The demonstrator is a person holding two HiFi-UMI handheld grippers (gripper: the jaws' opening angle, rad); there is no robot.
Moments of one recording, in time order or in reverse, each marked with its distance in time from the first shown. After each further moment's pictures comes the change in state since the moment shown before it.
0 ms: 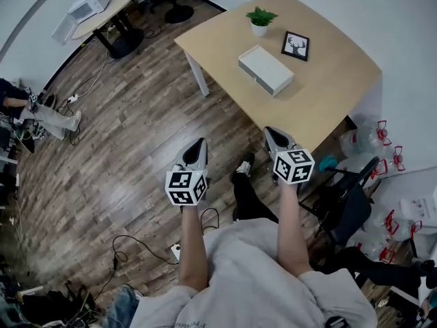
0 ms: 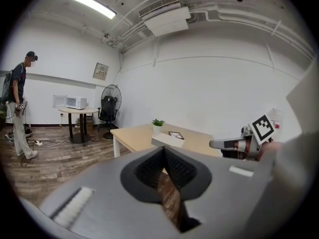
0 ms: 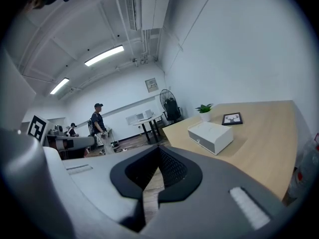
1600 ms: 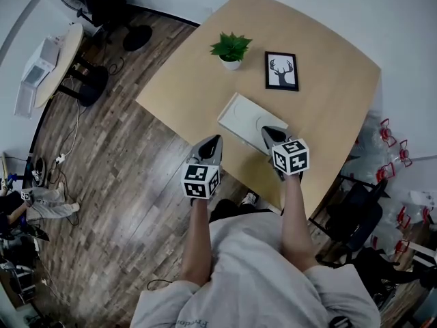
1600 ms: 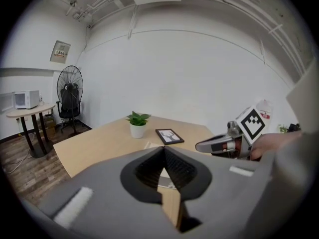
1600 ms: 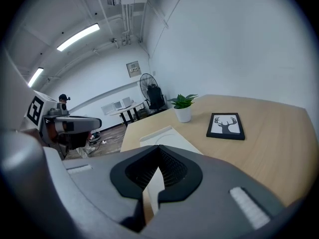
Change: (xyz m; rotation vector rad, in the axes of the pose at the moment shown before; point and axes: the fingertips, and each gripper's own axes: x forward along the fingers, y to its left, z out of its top) left arm 0.379 0.018 0.068 0.132 0.176 -0.318; right arm 0.234 -0.226 0.070 0.012 0.190 -0.162
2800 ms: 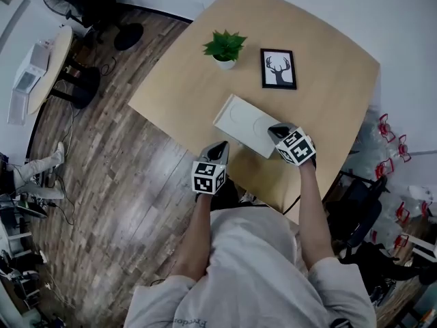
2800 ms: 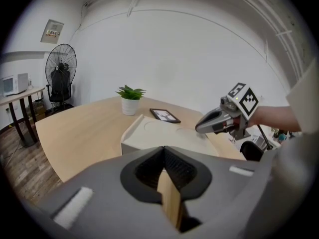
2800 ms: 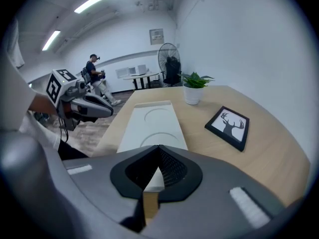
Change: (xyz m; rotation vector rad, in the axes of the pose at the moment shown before) left arm 0.065 -0.004 -0.082 -0.038 0.168 -0.103; right arm 0.024 -0.050 -0.042 -0.327 0.320 0.080
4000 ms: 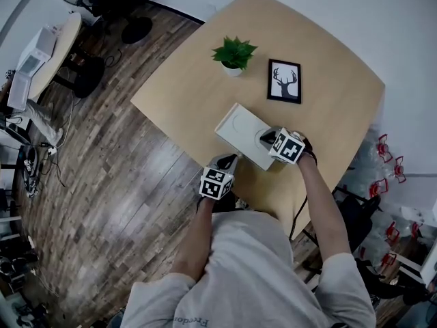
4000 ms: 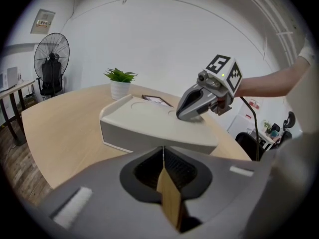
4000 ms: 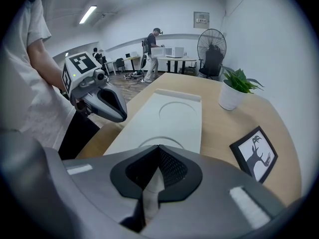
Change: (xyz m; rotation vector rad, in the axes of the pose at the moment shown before) left arm 0.035 -0.024 -0.046 0.011 0.097 -0.076; right arm 0.045 0.017 -0.005 -0.356 0.208 0.264
